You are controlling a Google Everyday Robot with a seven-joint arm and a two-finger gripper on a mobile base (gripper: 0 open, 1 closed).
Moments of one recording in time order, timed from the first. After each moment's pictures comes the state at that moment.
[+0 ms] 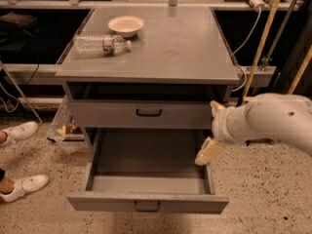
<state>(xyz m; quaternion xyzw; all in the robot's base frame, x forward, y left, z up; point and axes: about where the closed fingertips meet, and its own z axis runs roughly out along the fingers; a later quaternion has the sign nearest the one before) 0.539 -0.157 0.716 -0.58 0.75 -0.01 0.31</state>
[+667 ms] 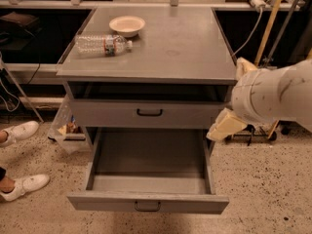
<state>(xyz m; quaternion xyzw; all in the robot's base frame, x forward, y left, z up) 0.508 -0.171 0.885 -0.53 0.75 -0.14 0.37</state>
